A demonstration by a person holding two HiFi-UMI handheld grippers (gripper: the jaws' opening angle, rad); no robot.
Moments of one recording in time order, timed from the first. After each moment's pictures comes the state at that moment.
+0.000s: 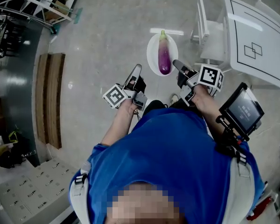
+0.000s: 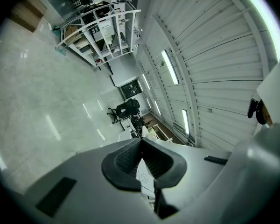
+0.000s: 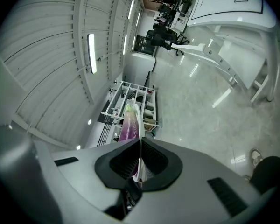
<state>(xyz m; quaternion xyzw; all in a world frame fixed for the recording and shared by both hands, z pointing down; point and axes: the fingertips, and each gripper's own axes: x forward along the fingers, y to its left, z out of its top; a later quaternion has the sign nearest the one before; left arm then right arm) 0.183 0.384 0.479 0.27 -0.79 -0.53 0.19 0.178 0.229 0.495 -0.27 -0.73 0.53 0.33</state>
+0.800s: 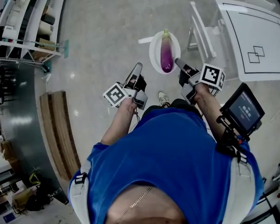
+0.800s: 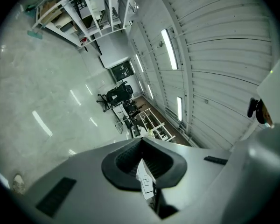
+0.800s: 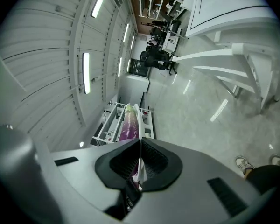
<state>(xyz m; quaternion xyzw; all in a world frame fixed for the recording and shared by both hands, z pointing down) -0.045 0.381 0.474 0.37 -0.75 -0.49 0.26 -0.009 0.225 0.496 -0.16 -0.76 0.58 0.24</state>
